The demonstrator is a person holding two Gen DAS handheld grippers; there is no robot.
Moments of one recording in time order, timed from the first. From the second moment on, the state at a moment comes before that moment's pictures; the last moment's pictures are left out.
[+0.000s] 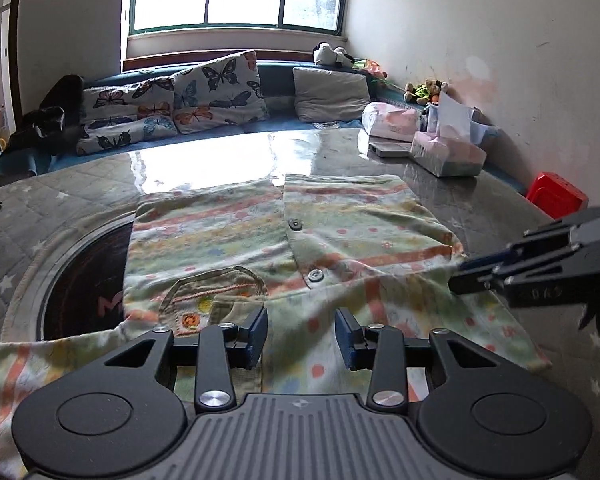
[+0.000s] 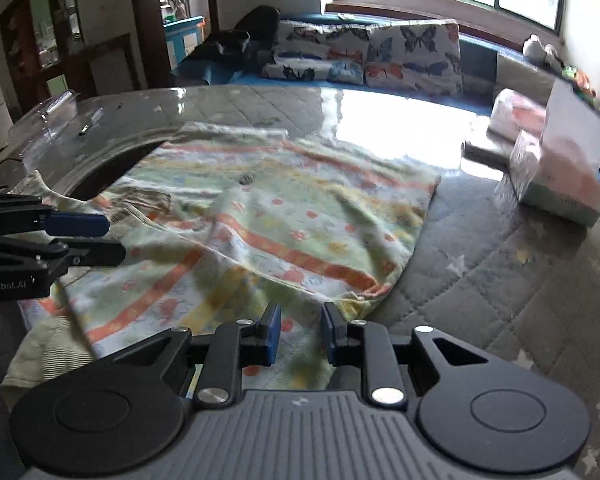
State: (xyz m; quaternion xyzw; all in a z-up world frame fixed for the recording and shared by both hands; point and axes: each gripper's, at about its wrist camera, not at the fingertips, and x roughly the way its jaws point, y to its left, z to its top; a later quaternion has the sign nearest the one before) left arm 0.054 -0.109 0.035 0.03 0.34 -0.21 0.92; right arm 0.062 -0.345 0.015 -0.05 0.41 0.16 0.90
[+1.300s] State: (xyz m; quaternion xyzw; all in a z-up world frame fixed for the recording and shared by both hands) left arm 0.029 0.144 0.022 -0.13 0.33 0.23 0.91; right arm 0.054 -0.256 0.028 -0.10 0.39 0.26 0.88
